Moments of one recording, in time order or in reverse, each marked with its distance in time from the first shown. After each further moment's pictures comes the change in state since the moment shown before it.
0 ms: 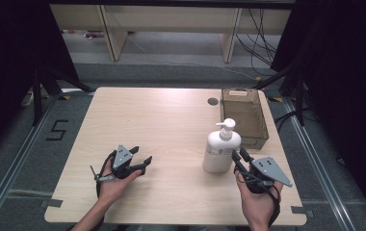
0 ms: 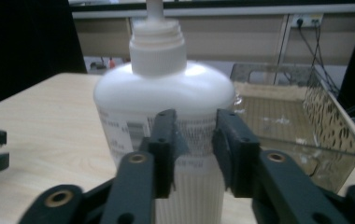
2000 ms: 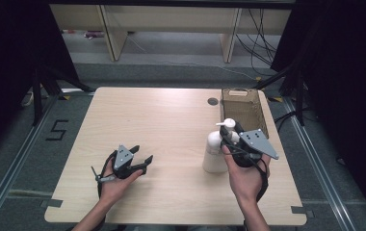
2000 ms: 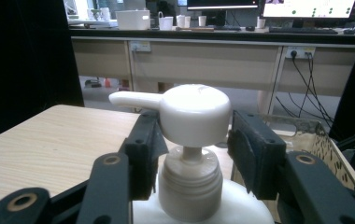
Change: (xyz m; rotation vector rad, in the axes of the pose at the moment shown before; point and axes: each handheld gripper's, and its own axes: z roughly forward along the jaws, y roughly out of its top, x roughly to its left) left arm -0.003 0.000 0.001 -0.024 0.016 0.003; right arm 0.028 0.056 0.038 -0.059 -0.030 -0.016
